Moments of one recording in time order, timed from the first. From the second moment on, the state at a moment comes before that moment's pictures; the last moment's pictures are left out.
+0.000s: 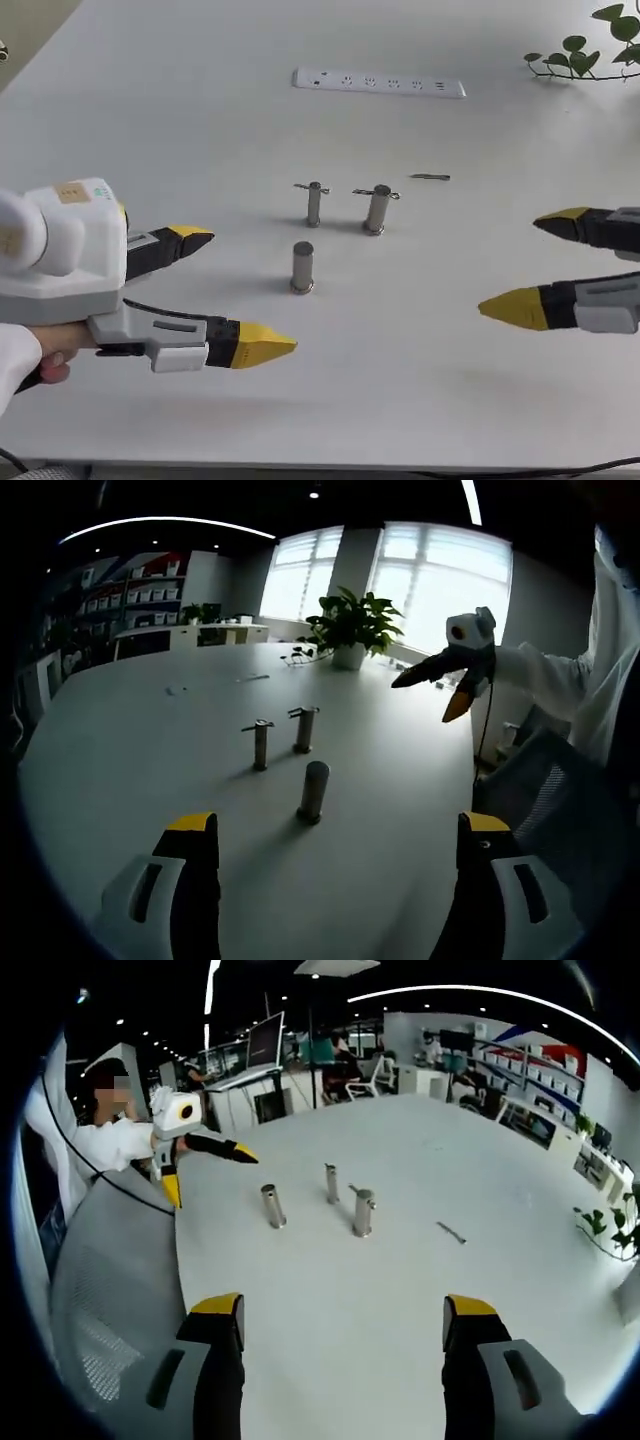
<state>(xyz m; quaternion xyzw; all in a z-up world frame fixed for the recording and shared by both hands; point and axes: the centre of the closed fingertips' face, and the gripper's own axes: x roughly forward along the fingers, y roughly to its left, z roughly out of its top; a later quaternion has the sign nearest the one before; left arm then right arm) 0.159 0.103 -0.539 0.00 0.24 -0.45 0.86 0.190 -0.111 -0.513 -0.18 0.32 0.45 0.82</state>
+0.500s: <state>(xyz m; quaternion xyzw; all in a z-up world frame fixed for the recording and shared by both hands) 0.150 0.104 -0.538 -0.01 0.25 -0.45 0.86 0.251 -0.097 -0.529 -0.27 0.35 0.51 0.73</state>
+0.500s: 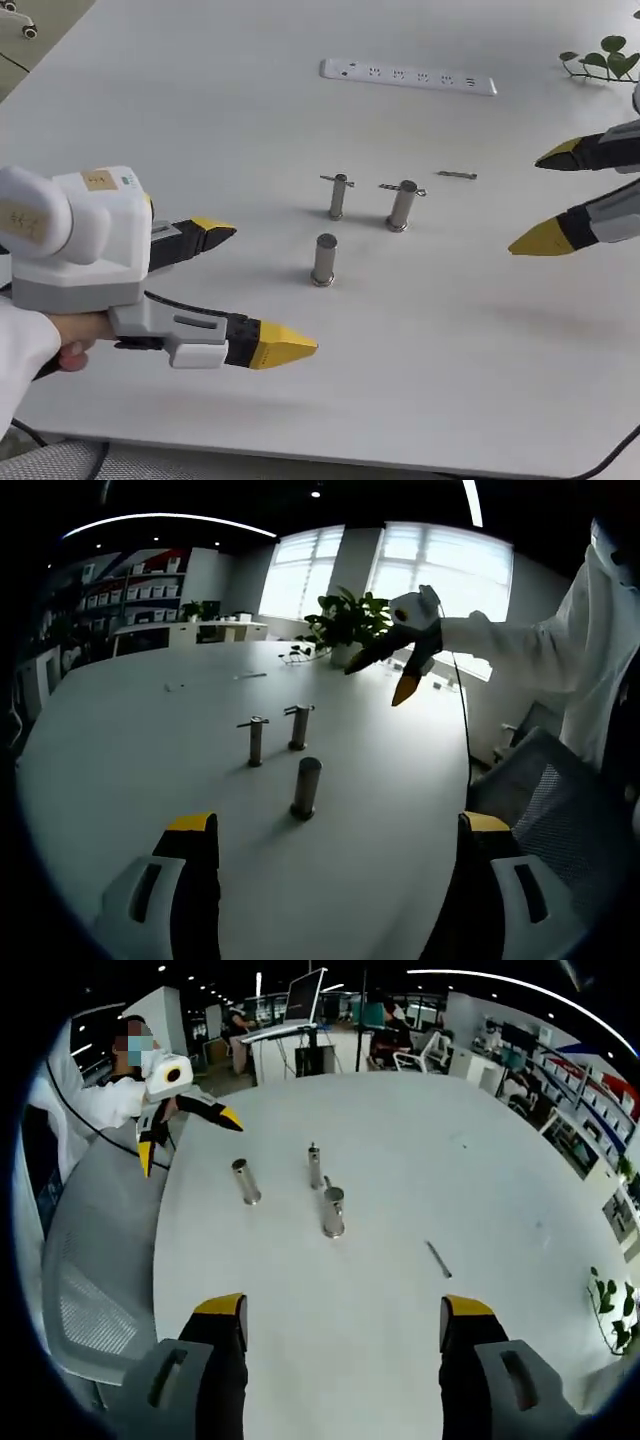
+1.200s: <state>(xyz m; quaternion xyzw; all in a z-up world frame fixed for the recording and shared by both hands) 0.151 0.107 -0.540 -0.02 0.26 -0.45 0.86 0.354 -0.093 -0.552 -0.36 0.40 0.54 0.65</state>
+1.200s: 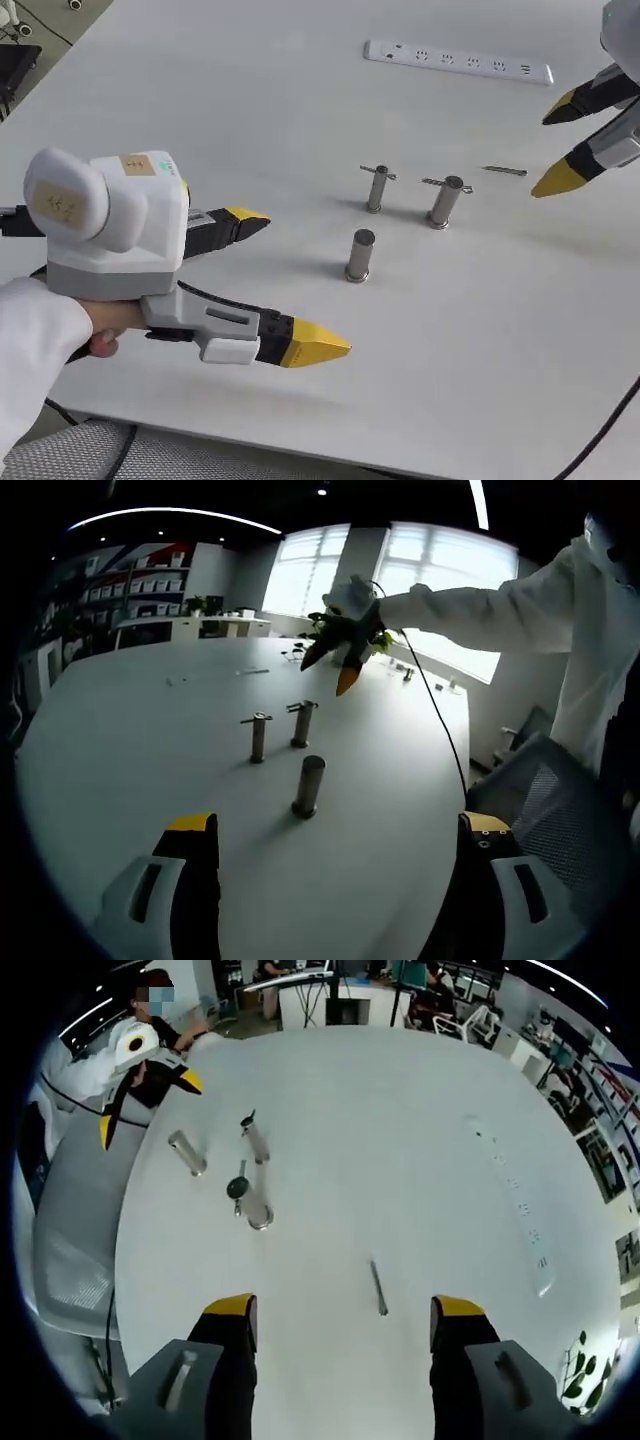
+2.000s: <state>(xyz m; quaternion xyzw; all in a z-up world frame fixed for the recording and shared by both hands) 0.155 0.111 -0.550 -0.03 0.28 -0.44 0.86 0.390 -0.102 -0.614 -0.39 0.46 0.53 0.60</state>
